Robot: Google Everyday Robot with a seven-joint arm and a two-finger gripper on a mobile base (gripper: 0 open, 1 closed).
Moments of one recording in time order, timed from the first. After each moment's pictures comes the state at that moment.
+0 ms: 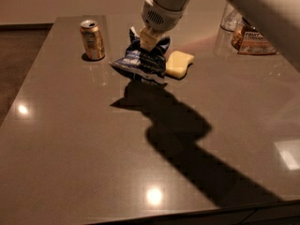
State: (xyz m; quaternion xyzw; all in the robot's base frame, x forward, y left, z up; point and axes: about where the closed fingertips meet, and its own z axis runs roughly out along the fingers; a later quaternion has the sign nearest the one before) arm 0.616 -0.016 0.960 -0.51 0.82 0.02 0.24
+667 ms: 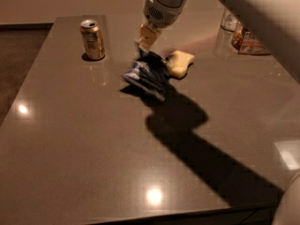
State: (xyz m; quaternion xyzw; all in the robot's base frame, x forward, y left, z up) arm 0.652 -0.026 0.960 -0.49 0.83 0.00 0.26
